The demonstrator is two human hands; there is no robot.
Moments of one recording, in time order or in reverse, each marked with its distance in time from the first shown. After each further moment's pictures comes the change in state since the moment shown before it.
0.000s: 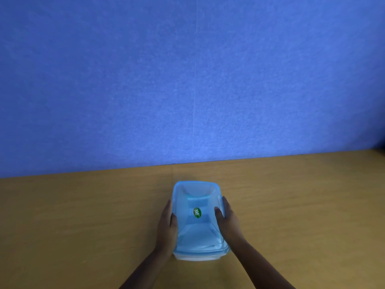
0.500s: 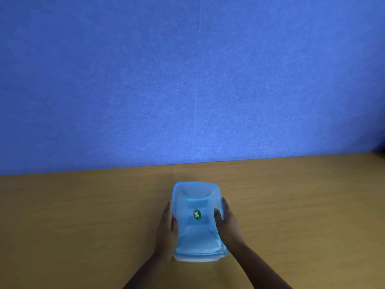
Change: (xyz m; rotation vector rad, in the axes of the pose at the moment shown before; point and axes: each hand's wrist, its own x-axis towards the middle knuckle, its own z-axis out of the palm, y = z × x) left_hand -0.005 -0.008 0.001 0.095 0.040 0.055; right_hand -0.004 0.003 0.003 -0.051 0.014 -0.061
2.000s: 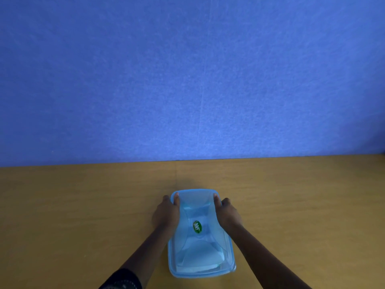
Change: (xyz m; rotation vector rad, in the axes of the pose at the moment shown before) left_hand 0.051 0.012 -0.001 0.515 -0.050 -0.336; right_hand 0.039 -0.011 0.007 -0.272 -0.072 0.241
